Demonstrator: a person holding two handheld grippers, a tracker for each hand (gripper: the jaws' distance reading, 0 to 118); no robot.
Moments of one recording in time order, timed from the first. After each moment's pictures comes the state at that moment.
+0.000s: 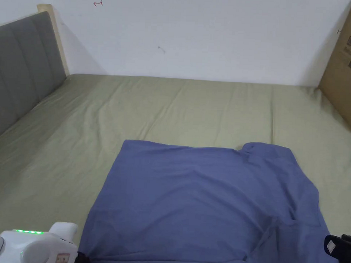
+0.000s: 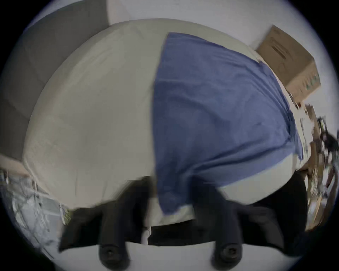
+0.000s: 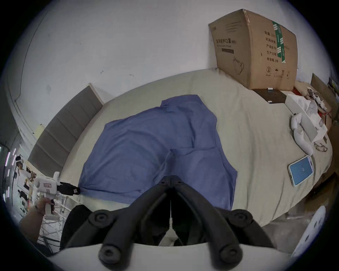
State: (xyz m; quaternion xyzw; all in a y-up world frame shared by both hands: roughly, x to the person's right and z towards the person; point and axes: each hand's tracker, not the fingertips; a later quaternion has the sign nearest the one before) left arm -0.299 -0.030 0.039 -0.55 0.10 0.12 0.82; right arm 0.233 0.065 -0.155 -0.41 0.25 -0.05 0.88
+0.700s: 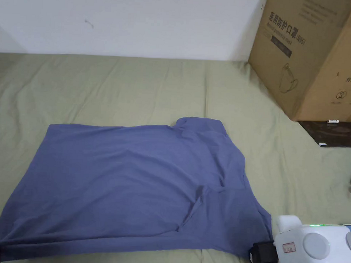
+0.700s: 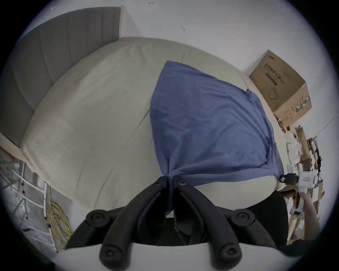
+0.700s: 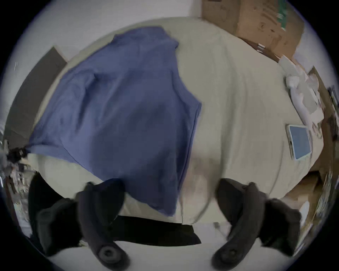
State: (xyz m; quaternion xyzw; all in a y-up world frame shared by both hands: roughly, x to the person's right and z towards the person) left arm -0.284 0.018 0.058 -0.47 0.16 0.22 0.84; right arm 0.275 -0.065 -0.196 -0.58 0.17 0.11 0.79
